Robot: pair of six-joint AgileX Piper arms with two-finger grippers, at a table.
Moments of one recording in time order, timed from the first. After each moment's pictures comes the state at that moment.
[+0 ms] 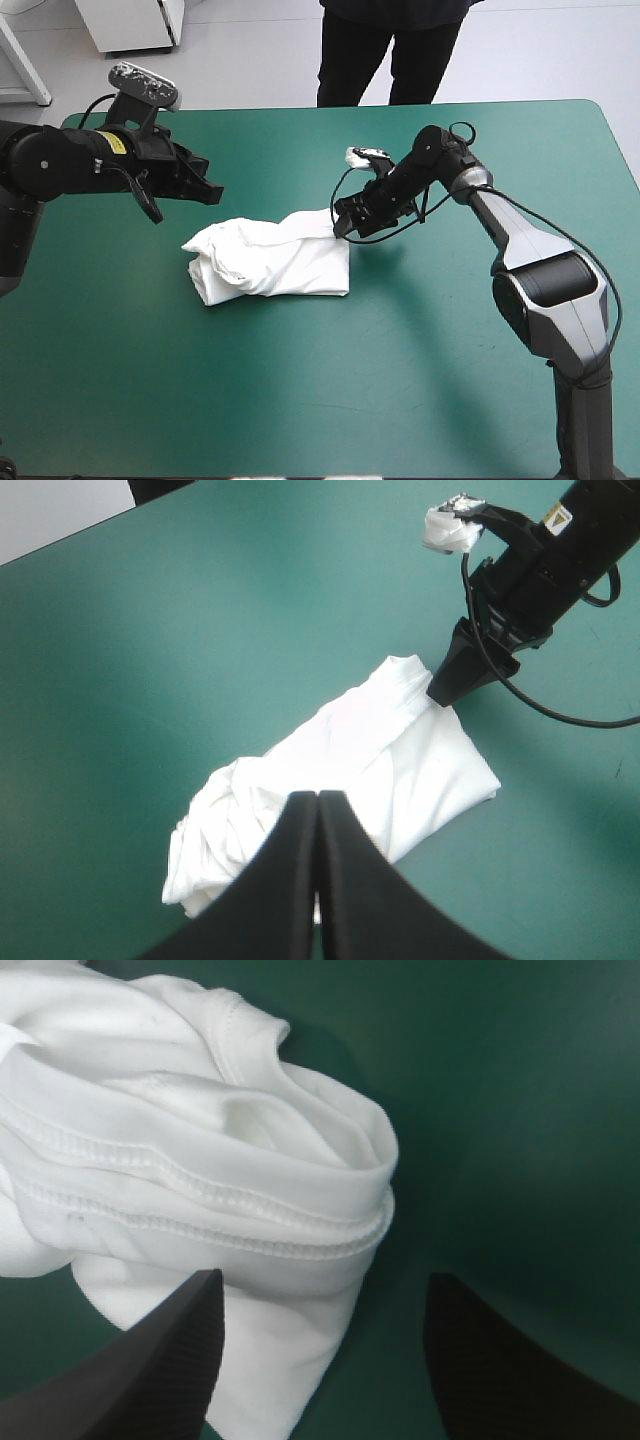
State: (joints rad) left arm -0.31 1.38 -1.81 -0.19 1.26 0.25; right arm 0.32 2.19 -1.94 0.64 1.22 -0.28
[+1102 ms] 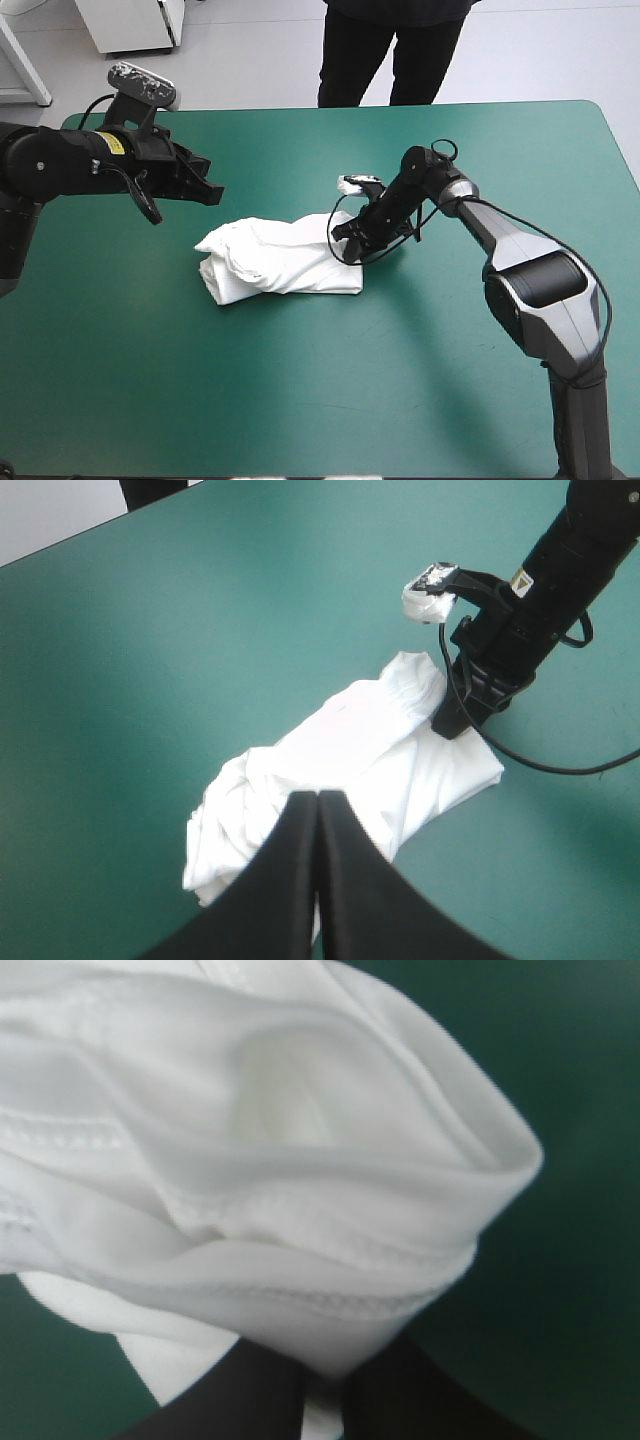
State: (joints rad) left arm -0.31 1.37 -1.81 -0.21 1.26 0.25; right arm 0.35 2.21 -1.86 0.55 1.22 -0.31
